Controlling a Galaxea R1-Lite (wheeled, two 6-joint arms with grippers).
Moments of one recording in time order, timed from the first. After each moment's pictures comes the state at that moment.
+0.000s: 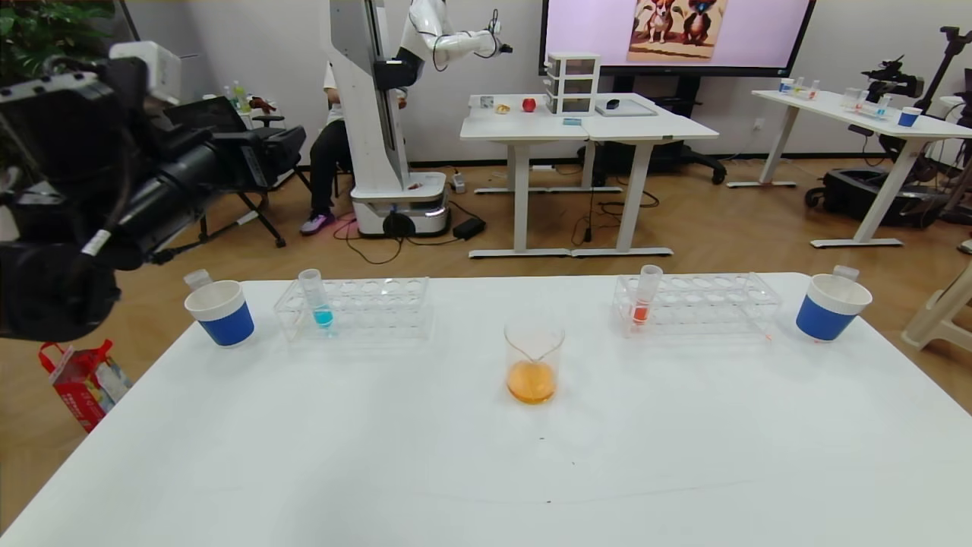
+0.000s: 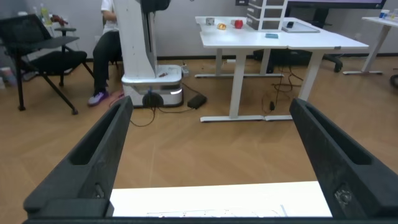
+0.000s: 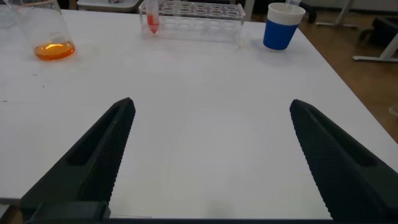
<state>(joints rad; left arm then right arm) -0.07 1.74 -1.10 -0.84 0.04 0.00 0.01 0.00 0.00 0.01 0.01 -0.02</state>
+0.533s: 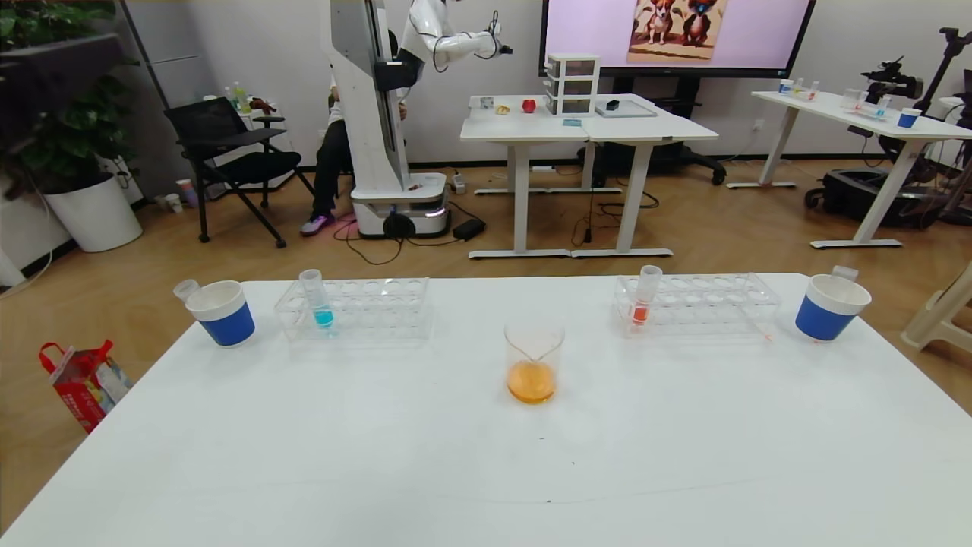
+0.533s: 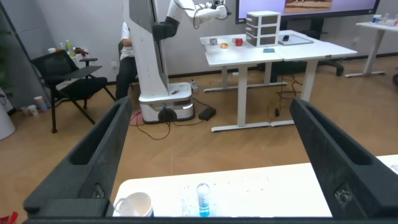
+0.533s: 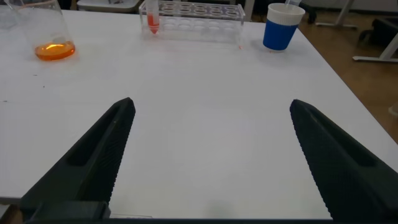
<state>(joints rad) -0.08 1.15 -1.01 -0.40 0.04 0.08 0.01 0.00 0.00 0.01 0.01 -0.02</state>
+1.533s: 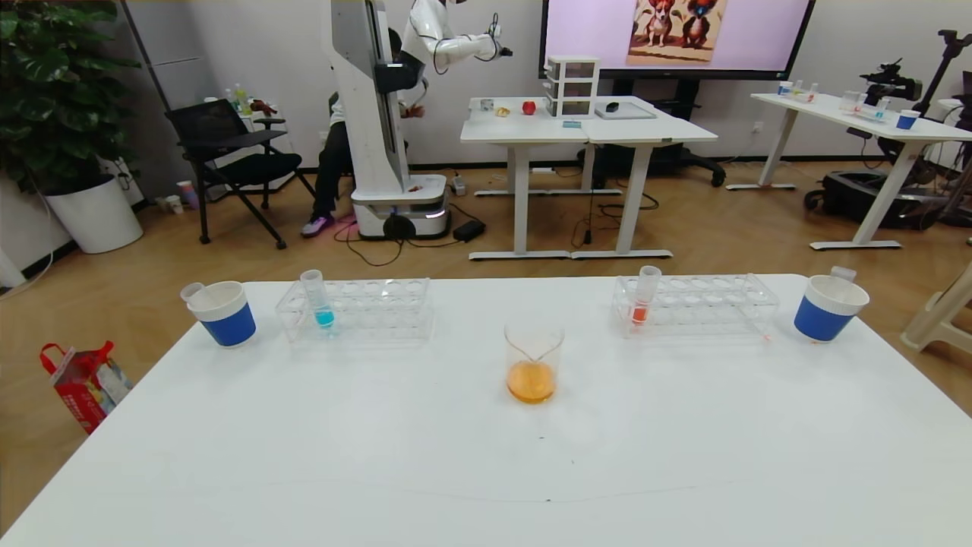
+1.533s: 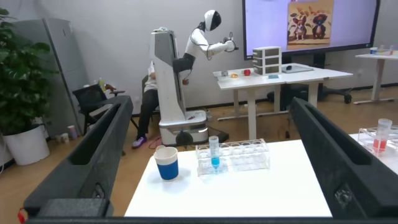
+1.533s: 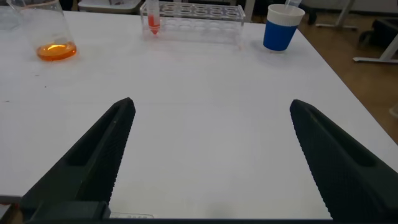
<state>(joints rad) 0.00 0.16 -0.60 0.01 -0.02 0.11 0.01 0.00 0.00 0.01 0.01 -0.02</state>
